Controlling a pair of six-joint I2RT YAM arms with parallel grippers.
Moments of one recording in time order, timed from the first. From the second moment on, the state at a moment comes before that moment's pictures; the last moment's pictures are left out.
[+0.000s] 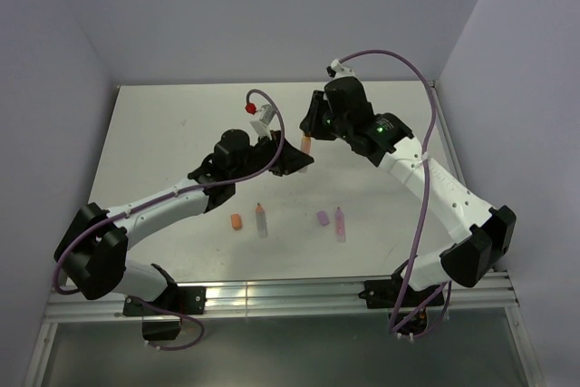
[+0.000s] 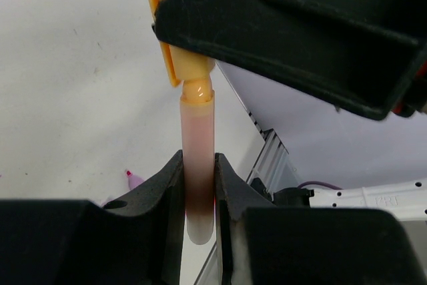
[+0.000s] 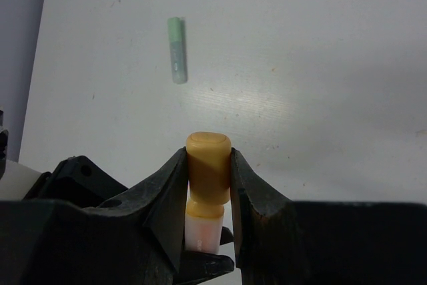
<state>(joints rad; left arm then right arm) -0.76 1.42 0.91 0.39 0.31 -0.78 0.63 1.42 1.48 -0.64 0.14 0.56</state>
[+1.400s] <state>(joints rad) -0.79 1.07 0.74 0.44 0.32 -0.64 1.04 1.14 1.29 -0.40 0.51 0.57</state>
